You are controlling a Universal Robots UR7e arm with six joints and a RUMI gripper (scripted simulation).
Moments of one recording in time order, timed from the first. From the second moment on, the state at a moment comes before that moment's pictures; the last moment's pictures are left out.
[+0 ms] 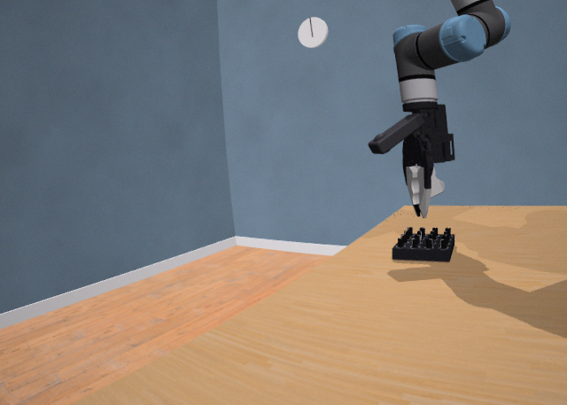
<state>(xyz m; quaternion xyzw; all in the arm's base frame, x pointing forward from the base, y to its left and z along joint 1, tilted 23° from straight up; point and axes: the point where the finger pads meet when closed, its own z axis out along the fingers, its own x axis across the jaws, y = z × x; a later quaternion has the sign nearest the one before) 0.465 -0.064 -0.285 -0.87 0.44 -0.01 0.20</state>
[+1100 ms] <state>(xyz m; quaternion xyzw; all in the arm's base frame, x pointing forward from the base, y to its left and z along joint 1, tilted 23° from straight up) 0.463 -0.066 -0.277 -0.89 0.41 -0.02 0.20</state>
